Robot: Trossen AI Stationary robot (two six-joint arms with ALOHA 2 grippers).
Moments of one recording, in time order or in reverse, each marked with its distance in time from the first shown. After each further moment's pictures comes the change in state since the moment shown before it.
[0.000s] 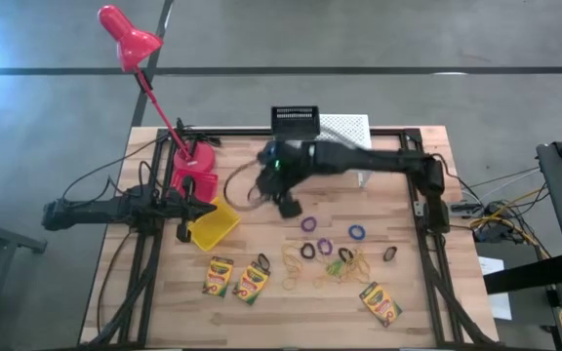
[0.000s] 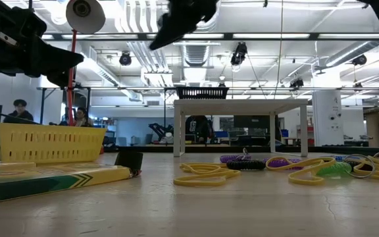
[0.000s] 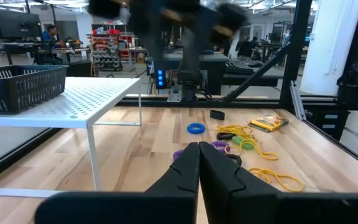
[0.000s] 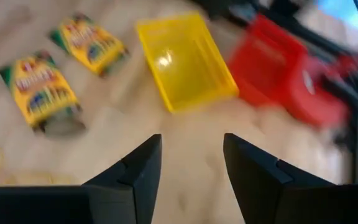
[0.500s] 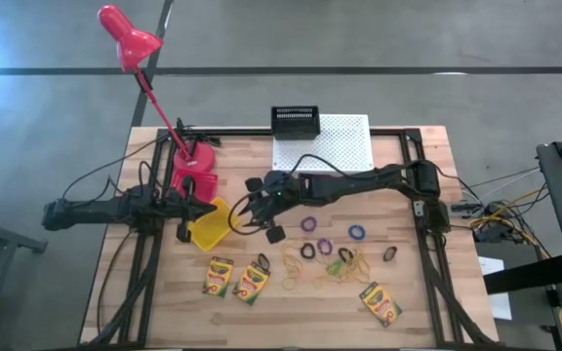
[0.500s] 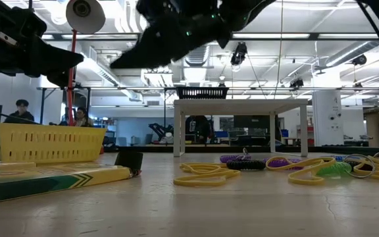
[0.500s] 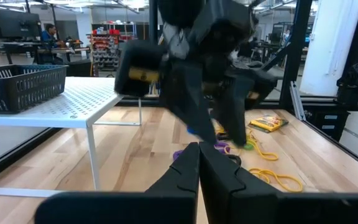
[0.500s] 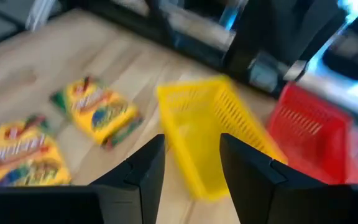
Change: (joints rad) left arm 0.000 0.002 0.000 0.001 0.000 -0.003; right arm 0.050 0.055 -0.386 0.740 -0.090 0.090
